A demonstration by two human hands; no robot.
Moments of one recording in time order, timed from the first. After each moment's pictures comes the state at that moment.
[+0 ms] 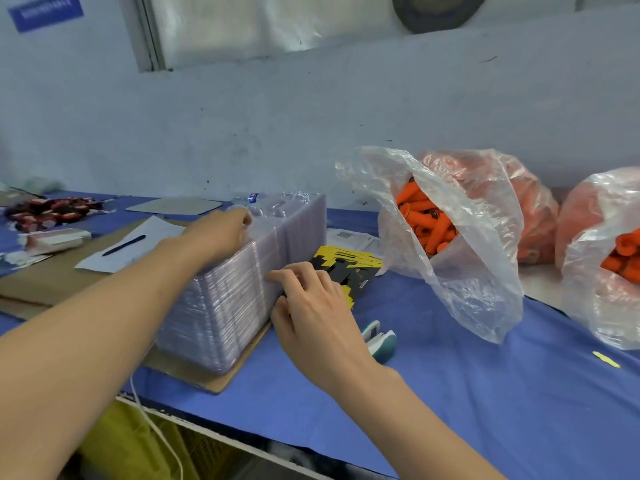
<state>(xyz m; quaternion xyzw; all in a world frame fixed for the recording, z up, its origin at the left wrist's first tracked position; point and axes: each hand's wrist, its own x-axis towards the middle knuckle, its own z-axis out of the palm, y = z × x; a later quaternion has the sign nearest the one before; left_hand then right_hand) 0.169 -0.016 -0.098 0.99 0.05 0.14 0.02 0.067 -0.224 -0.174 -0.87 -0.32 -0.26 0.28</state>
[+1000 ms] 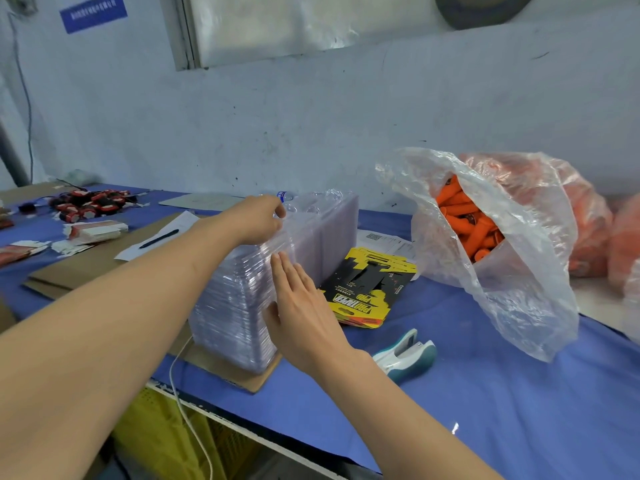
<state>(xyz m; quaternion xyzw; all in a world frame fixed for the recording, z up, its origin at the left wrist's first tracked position) 0.168 -0.009 -0.070 0.99 0.04 0.11 0.10 0.098 -0.149 -0.184 -0.89 -0.36 -0.14 0.26</state>
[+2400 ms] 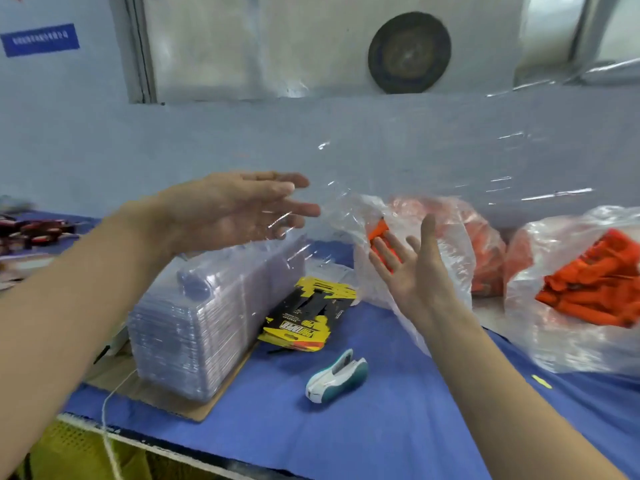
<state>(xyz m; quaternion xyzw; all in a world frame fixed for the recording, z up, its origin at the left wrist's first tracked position) 0.068 -0.077 0.023 0.69 -0.21 -0.11 0.68 0.122 -0.337 -0.081 -0.35 -0.04 -0.03 0.93</state>
